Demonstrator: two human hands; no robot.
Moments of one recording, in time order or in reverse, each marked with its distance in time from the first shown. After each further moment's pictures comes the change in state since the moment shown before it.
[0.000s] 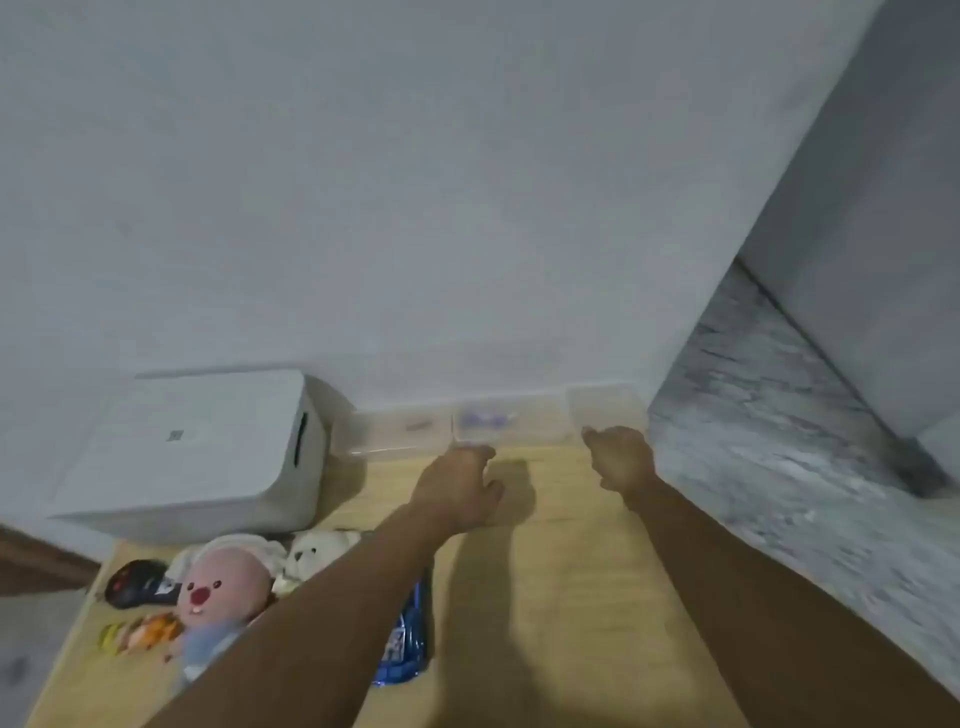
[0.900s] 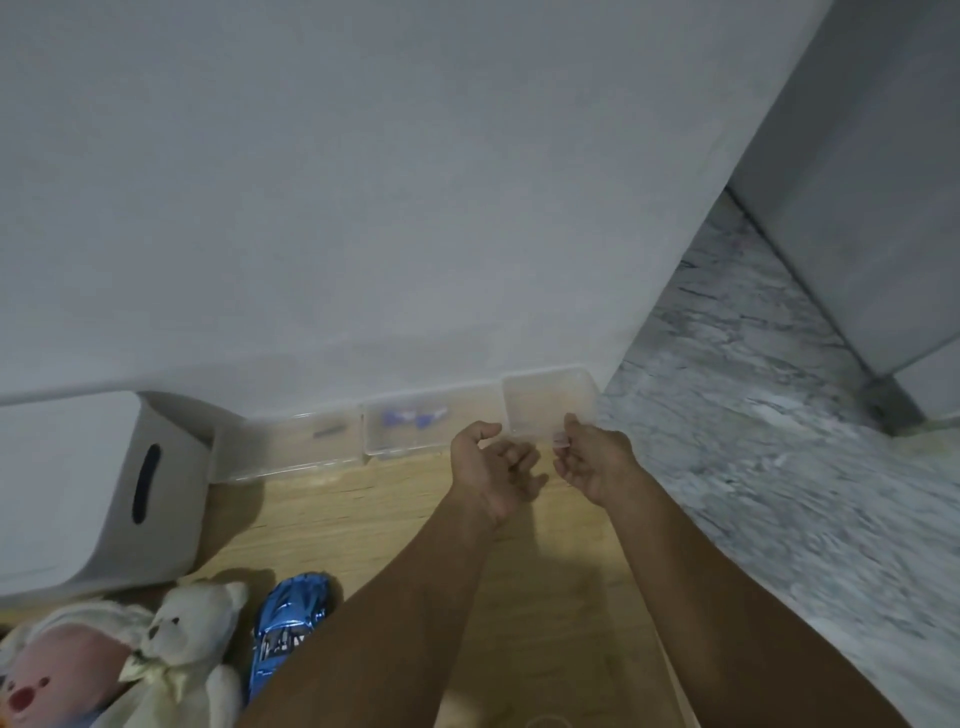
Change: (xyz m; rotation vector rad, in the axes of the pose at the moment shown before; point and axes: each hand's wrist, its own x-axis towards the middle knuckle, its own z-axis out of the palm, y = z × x) left_hand 0.124 0.095 0.085 -1.871 -0.217 -0.770; right_hand 0.086 0.025 -0.028 0.715 -0.047 0.434
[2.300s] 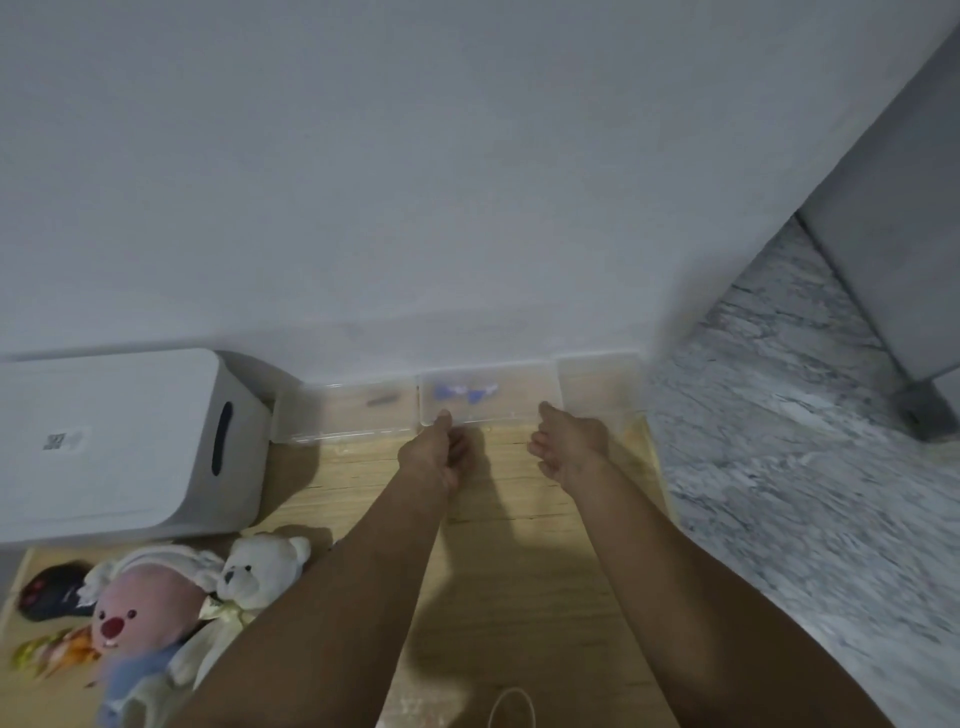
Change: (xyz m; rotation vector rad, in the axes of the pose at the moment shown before) left_hand 0.008 0.059 -0.102 0.007 0.422 0.178; right_hand -0.027 0.042 0.079 -0.189 0.063 -0.005
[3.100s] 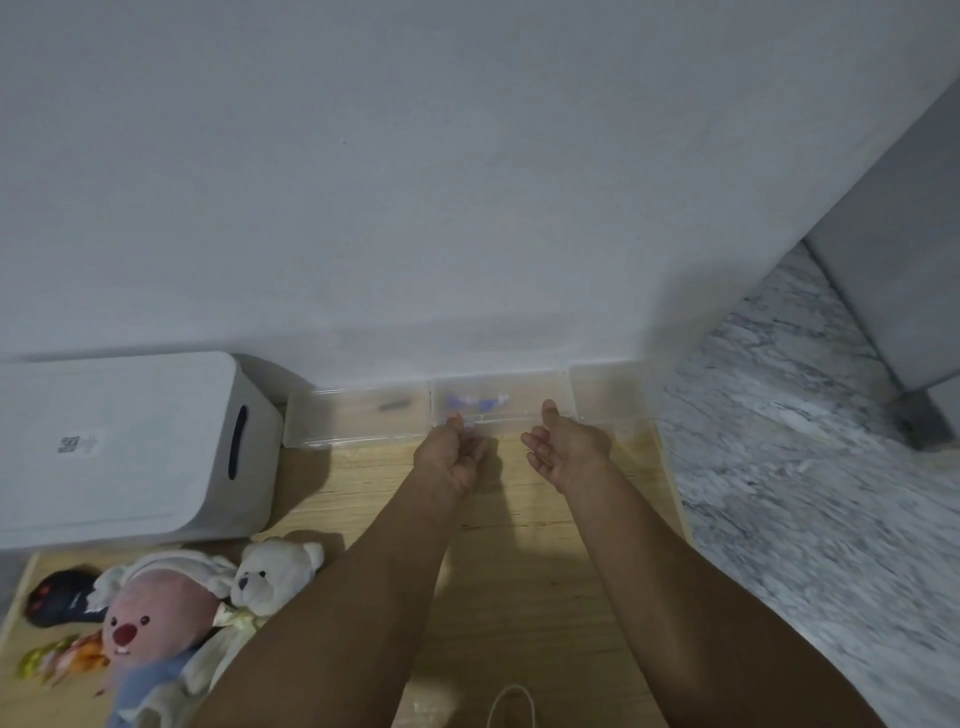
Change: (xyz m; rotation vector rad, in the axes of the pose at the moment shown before) left_hand -0.016 0.012 0.005 -0.151 -0.099 -0.056; right_hand -0.010 -0.003 0.018 0.143 -0.044 0.061
